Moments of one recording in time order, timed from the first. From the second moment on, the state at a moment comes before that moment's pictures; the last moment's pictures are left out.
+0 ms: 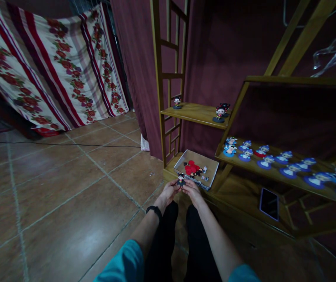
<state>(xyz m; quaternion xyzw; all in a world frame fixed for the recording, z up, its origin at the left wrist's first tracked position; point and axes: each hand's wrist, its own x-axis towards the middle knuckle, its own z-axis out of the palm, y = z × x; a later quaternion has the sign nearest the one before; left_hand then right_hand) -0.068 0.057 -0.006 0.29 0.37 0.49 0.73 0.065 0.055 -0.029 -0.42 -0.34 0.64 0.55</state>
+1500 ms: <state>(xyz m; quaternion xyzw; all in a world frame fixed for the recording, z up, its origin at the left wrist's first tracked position) -0.049 0.051 -0.011 0.32 0.43 0.59 0.60 0.063 0.043 -0.014 -0.40 -0.36 0.65 0.54</state>
